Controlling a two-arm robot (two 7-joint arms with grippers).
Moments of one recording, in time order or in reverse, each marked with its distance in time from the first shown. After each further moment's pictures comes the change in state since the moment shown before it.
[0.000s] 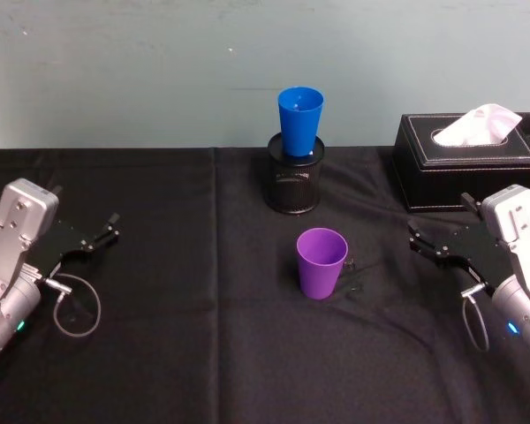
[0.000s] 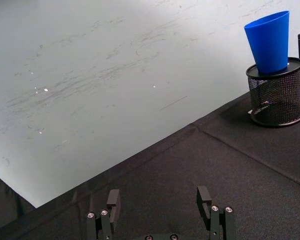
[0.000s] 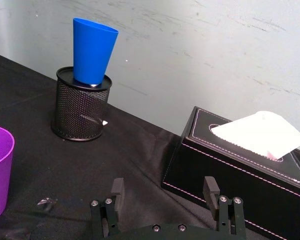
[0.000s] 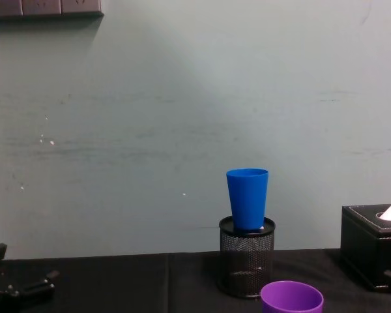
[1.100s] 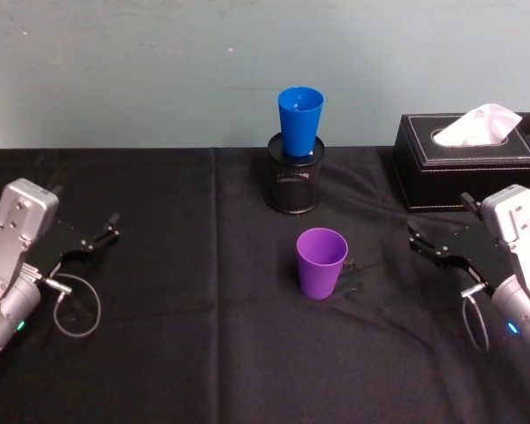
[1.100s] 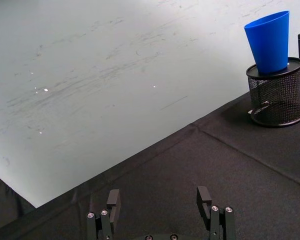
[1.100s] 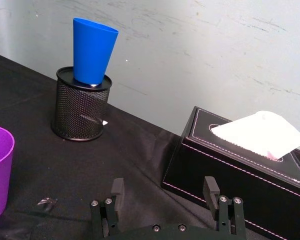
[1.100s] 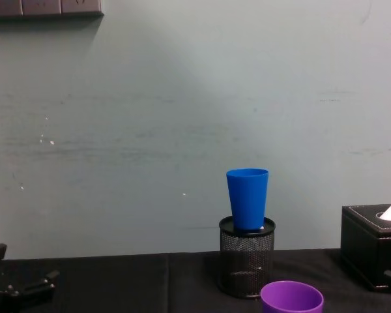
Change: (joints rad) left arm 0.000 0.000 0.000 0.000 0.000 0.000 0.000; right arm 0.000 0.000 0.000 0.000 0.000 0.000 0.000
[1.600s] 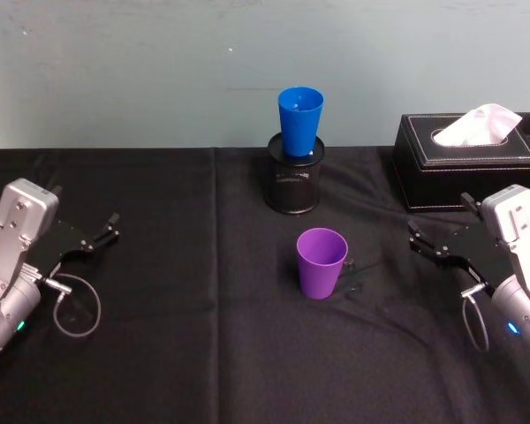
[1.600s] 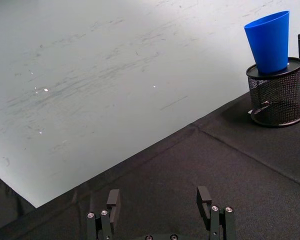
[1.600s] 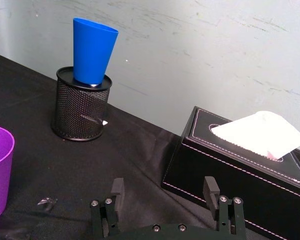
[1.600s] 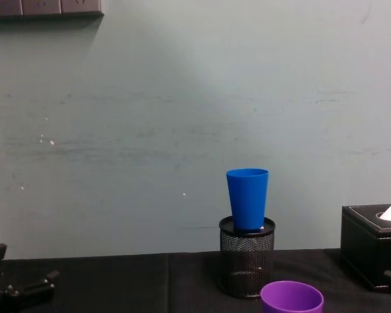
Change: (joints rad) left arm 0.000 0.000 0.000 0.000 0.000 0.000 0.000; right arm 0.000 0.000 0.000 0.000 0.000 0.000 0.000
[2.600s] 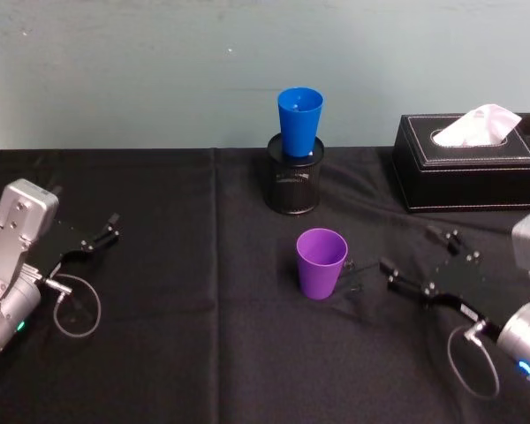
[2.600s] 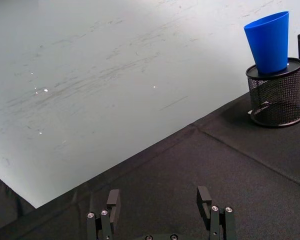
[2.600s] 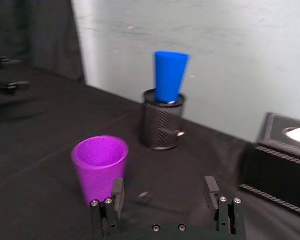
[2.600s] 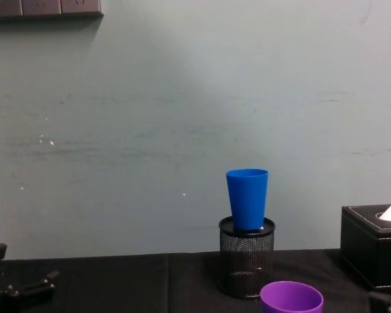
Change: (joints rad) left arm 0.000 0.000 0.000 0.000 0.000 0.000 0.000; right arm -0.147 0.053 0.084 -0.135 0.197 -0.046 0.304
